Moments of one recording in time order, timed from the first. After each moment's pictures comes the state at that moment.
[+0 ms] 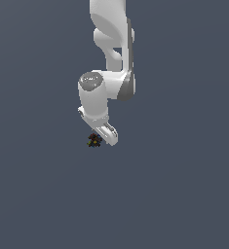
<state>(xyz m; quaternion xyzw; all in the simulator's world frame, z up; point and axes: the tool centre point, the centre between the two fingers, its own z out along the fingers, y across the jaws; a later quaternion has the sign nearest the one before) -0.024 -0.063 0.118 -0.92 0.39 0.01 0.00</state>
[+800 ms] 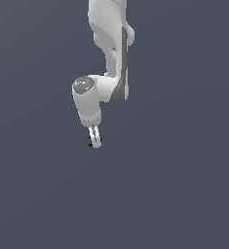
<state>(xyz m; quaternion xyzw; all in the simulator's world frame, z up) -0.047 -0.095 0.089 -0.79 0.61 0.00 0.00</state>
